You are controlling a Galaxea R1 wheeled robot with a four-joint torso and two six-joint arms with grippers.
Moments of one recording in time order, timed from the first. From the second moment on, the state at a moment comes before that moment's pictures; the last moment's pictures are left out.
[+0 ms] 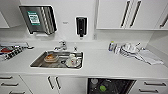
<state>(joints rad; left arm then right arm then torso) 1.66 3.03 -2.67 0.40 -0.19 -0.50 -1.09 2.44 -1.94 0.79 -0.07 0.62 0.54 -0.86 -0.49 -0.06</state>
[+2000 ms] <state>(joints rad) 1.63 3.01 -2.67 0.40 -0.16 -0.50 -1.23 2.52 -2.06 0.23 -0.17 0.36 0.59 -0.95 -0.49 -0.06</state>
